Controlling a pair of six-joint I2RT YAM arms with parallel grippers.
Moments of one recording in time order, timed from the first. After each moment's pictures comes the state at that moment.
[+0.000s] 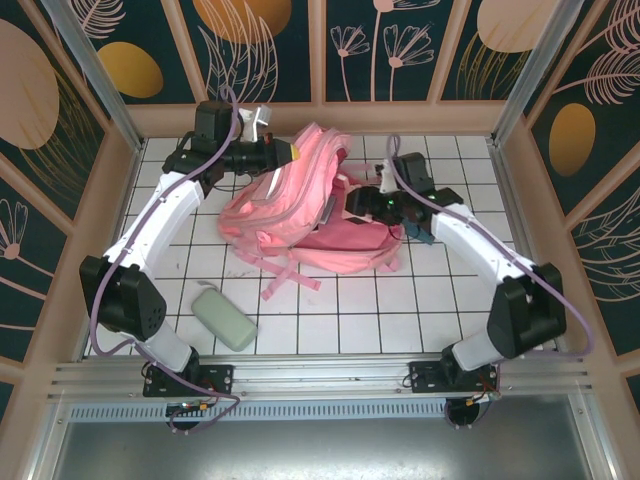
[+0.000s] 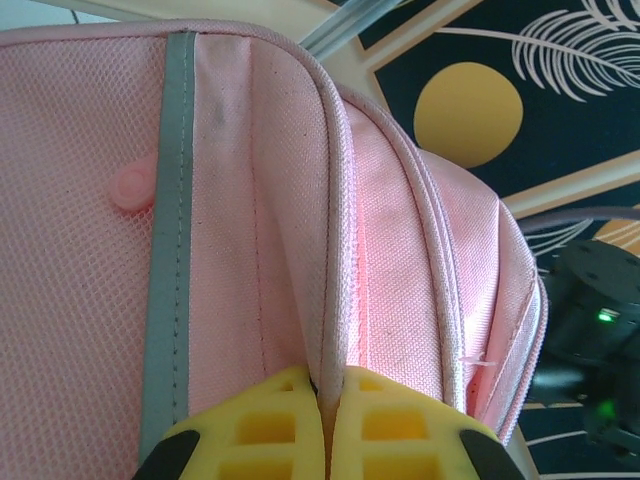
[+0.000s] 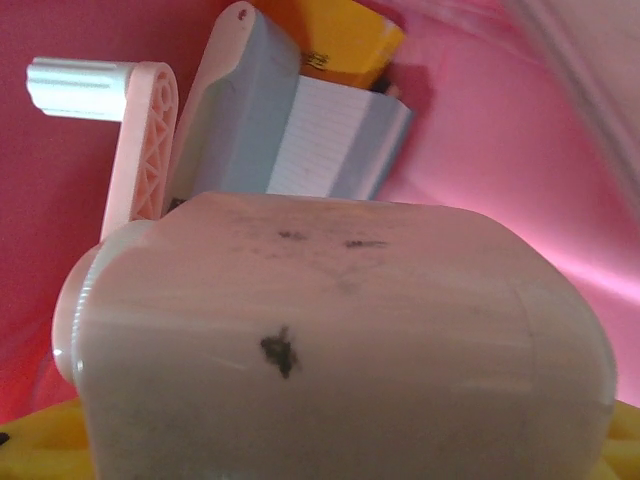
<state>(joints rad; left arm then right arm) -0.32 1.64 1.60 -0.46 0.78 -0.61 0.43 1.51 1.19 -0.49 -0.41 0.56</state>
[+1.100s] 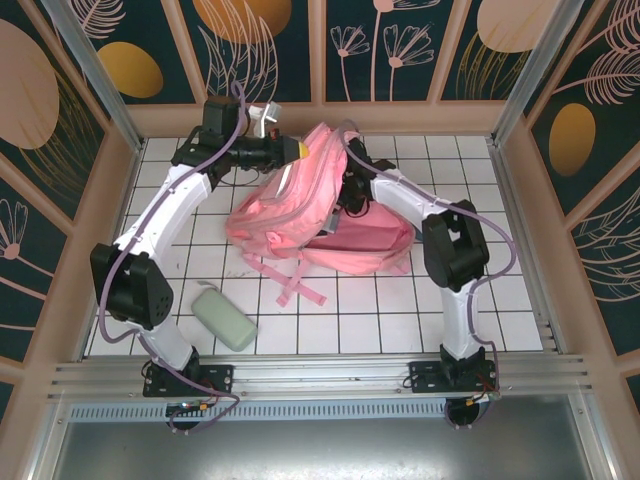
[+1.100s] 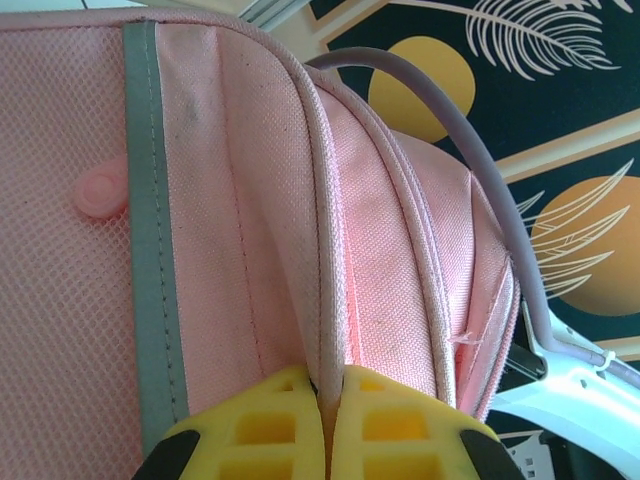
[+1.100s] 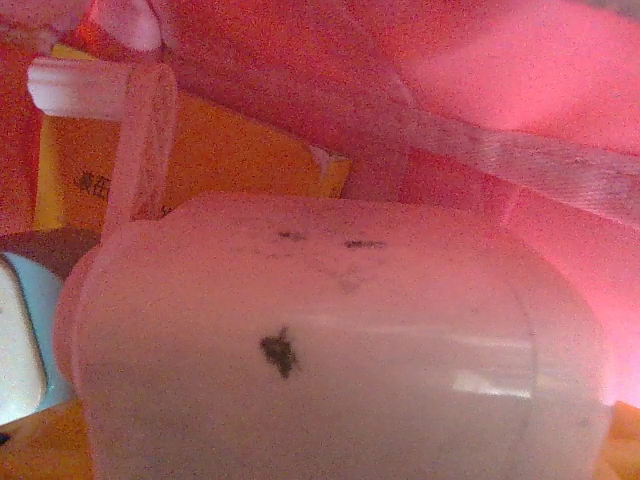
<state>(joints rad) -0.32 1.72 1.65 -0.43 0.89 -0.65 0.54 2.07 1.68 -0.60 -0.16 0.84</state>
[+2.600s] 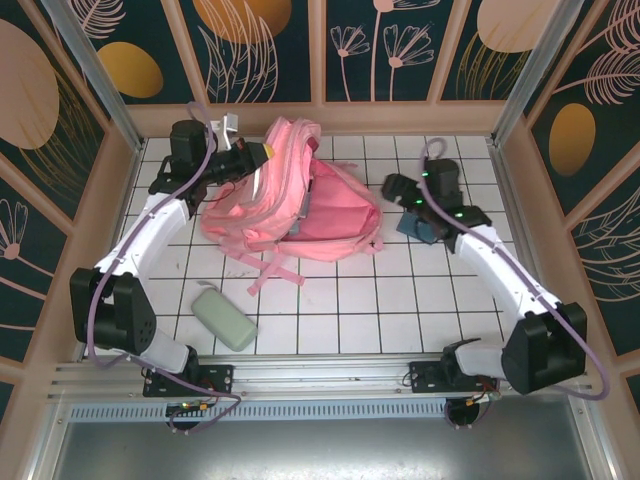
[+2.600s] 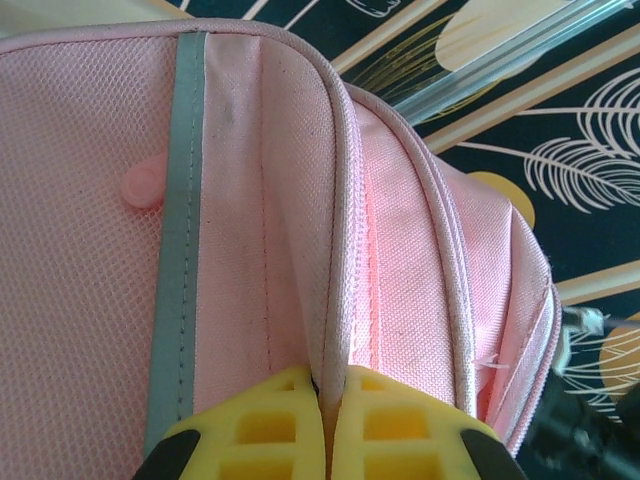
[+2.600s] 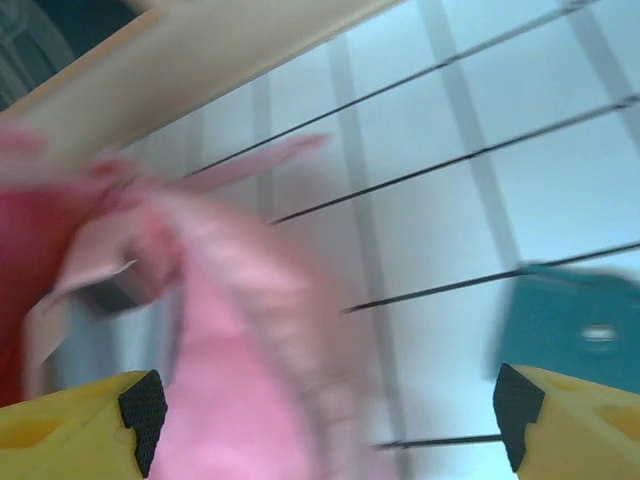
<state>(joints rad) -0.19 1.53 1.27 -0.09 0.71 -0.74 0.24 1.30 1.01 -0.36 -0.02 0.59</state>
